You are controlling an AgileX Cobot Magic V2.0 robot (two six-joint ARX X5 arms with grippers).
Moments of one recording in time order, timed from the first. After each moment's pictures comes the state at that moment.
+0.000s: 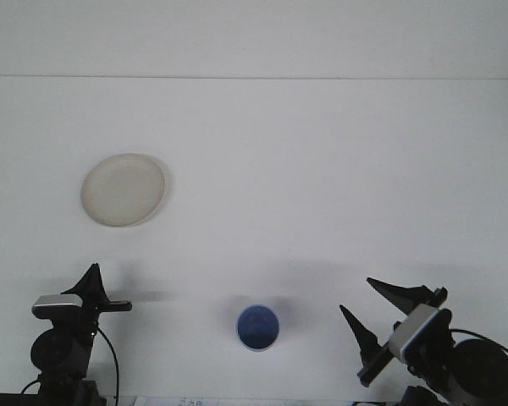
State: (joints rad) left arm -0.03 0.00 0.03 -0.01 -0.08 -0.08; right arm 0.97 0.36 0.81 -0.72 0.23 0.06
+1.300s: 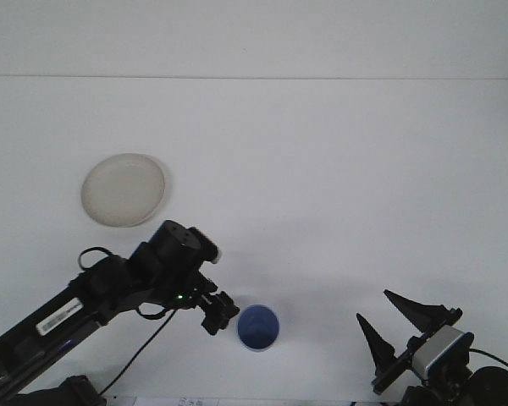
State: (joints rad) left arm -0.80 1.27 1.21 -0.84 0.32 -0.15; right arm 0.97 0.14 0.67 -0.71 0.29 0.11
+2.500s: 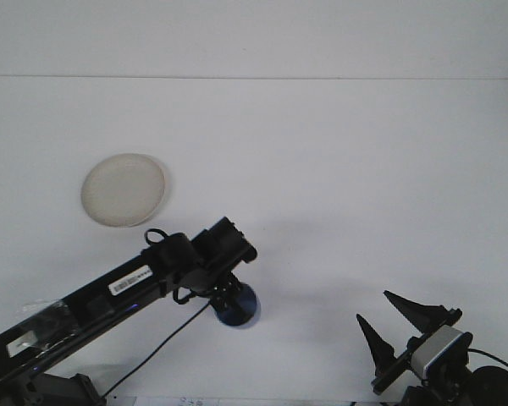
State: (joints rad) left arm -0.84 1.51 1.41 -1.00 0.07 -0.05; right arm 0.97 0.14 0.67 -0.72 0.29 0.11
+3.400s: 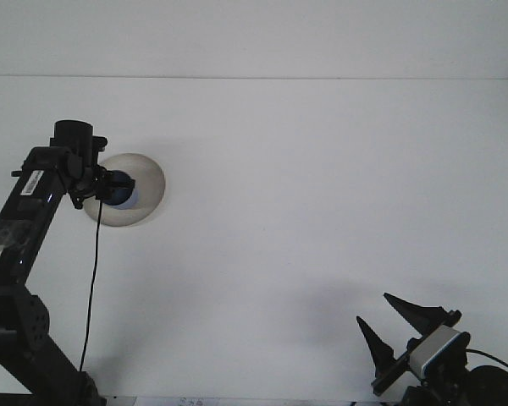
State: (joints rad) left arm 0.05 1.79 1.59 -0.81 -0.06 0.09; right arm 0.97 0.14 0.67 -0.76 0.29 0.12
